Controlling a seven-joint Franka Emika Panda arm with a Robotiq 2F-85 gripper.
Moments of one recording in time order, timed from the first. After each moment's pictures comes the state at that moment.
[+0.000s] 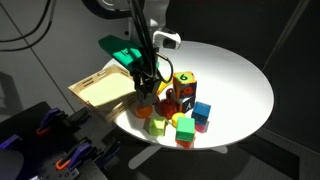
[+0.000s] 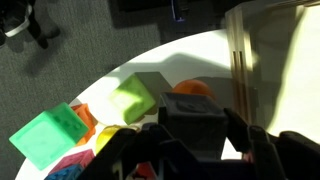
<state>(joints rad) -0.21 0.10 -0.20 -2.38 0.07 2.30 -0.27</state>
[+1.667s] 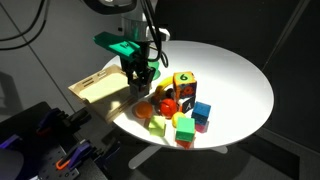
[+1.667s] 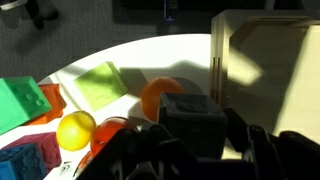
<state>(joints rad) -0.17 0.10 -0.14 -2.38 0.04 2.28 -0.33</state>
